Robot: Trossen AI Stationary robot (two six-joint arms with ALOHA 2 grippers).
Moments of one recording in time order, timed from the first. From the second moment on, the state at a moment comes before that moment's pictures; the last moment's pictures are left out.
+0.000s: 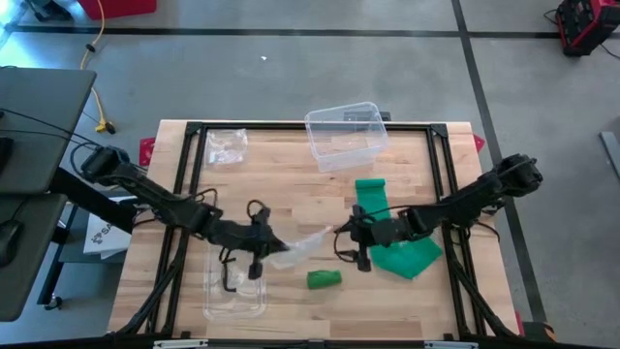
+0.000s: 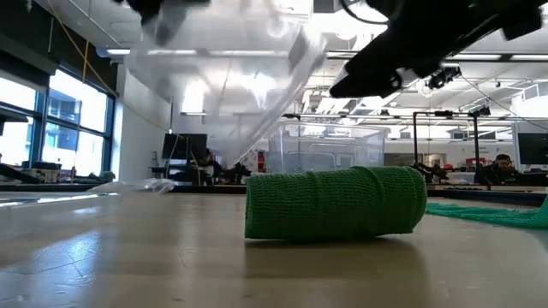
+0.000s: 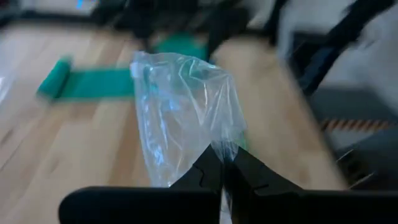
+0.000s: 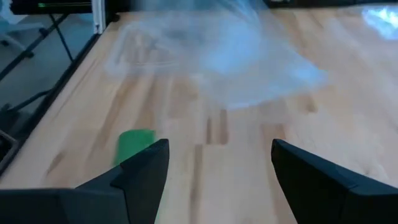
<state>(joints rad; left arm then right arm) -0.47 1.29 0.77 0.08 -0.34 -0.27 0.35 1.46 0.69 0.27 0.23 0.18</state>
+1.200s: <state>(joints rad) -0.51 1.20 0.62 0.03 -0.60 -0.33 0.36 1.61 1.34 -0.64 0.44 0.26</state>
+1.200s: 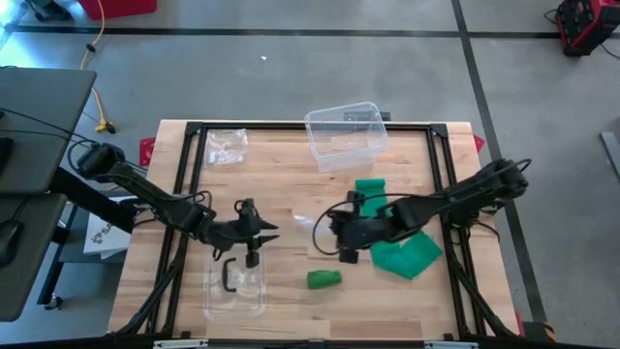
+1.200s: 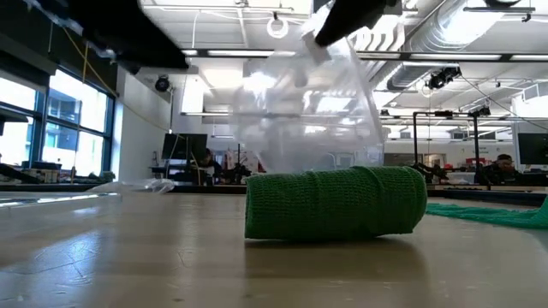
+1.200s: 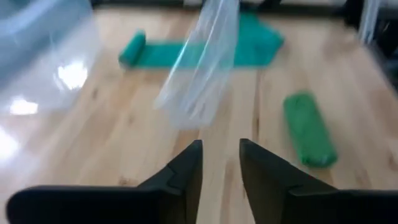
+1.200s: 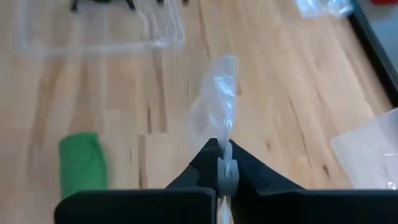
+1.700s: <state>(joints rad) -0.58 1.62 0.62 0.46 -0.66 -0.13 0.41 2.04 1.66 -0.66 0.39 0.22</state>
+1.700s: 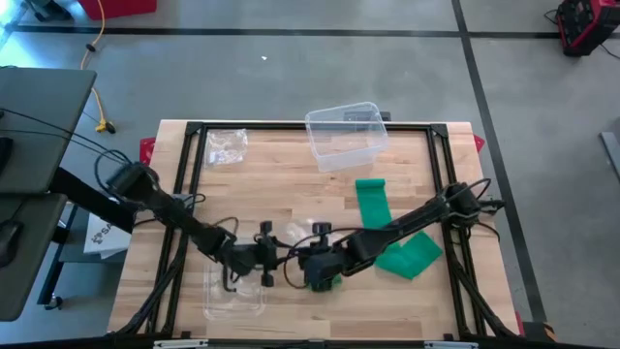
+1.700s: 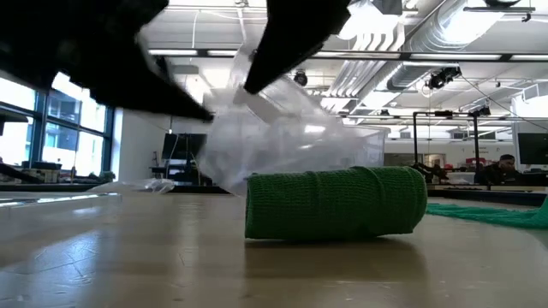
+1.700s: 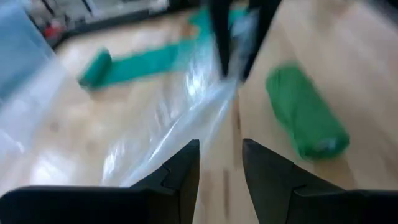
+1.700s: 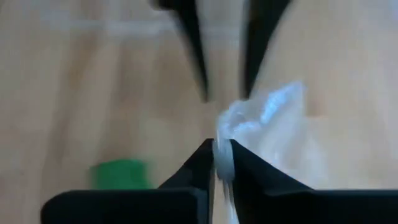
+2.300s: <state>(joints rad) -0.67 1.69 0.62 0.38 -0.74 -0.31 0.48 2.04 1.72 -0.76 0.20 0.18</state>
